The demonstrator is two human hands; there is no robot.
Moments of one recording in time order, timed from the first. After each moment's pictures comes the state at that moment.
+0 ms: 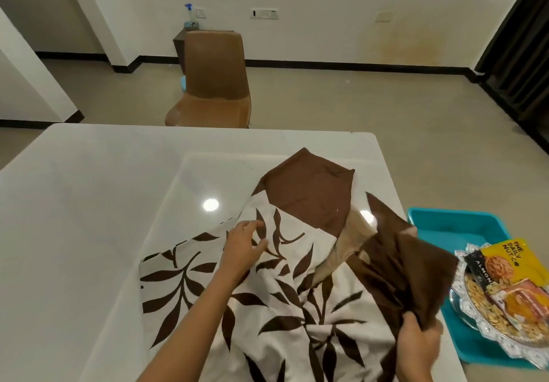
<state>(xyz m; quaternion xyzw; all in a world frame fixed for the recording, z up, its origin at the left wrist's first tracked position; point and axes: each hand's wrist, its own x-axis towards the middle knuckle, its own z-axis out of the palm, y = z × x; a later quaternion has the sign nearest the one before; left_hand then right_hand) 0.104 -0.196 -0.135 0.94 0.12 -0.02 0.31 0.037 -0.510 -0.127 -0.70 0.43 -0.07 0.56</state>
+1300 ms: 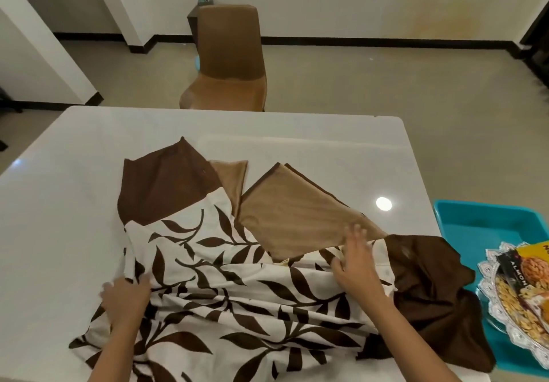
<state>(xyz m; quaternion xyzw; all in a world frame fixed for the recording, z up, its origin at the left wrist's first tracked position) -0.038 -0.016 -0.188 0.78 0.57 0.02 0.23 0.129 -0.430 -0.179 -0.97 -0.11 0.09 0.21</state>
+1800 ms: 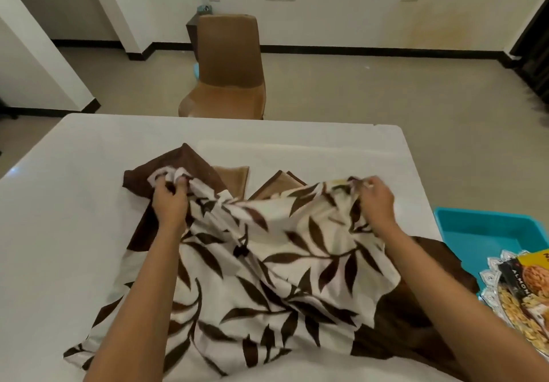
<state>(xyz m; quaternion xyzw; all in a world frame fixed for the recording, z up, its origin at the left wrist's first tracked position) 0.135 -0.047 -0.077 0.74 0.36 0.24 0.51 0.260 -0.418 -0.099 -0.86 0.04 -0.03 0.51</state>
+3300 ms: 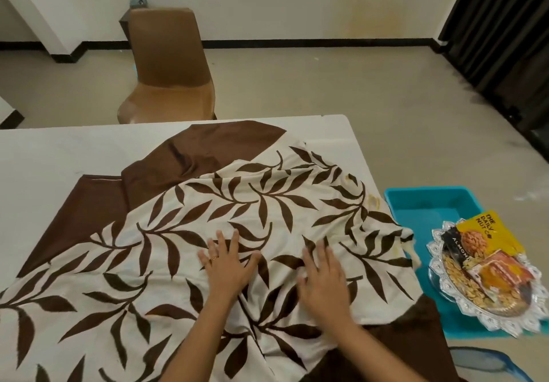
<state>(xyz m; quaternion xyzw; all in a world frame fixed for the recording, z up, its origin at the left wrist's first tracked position) 0.123 -0.226 -0.200 0.96 0.17 -0.13 0.16 0.098 -0.440 -0.177 -0.99 -0.08 0.02 0.15</state>
